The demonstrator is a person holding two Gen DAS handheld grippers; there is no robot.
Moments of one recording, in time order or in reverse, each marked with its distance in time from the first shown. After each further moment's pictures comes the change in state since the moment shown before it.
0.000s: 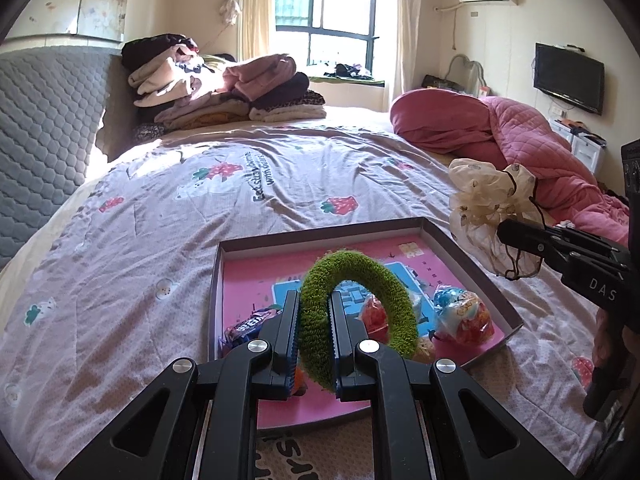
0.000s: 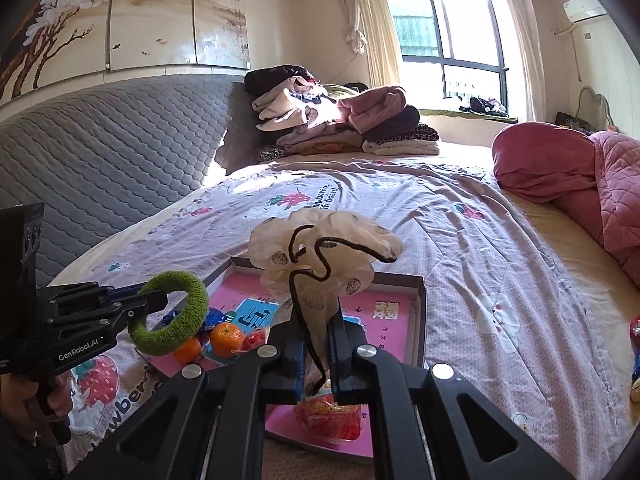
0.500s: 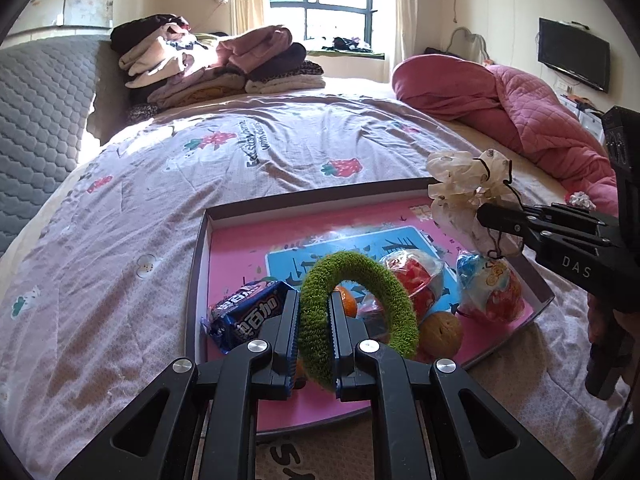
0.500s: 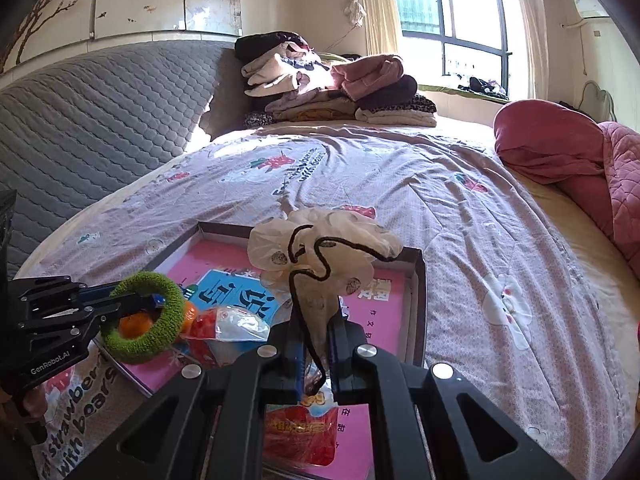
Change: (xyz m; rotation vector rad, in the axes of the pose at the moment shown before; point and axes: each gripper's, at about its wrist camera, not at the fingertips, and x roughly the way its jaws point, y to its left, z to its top) left arm 0.044 -0.005 -0.017 0.033 0.100 0.013; right arm 0.059 -0.016 -0.019 -0.023 0.122 -0.050
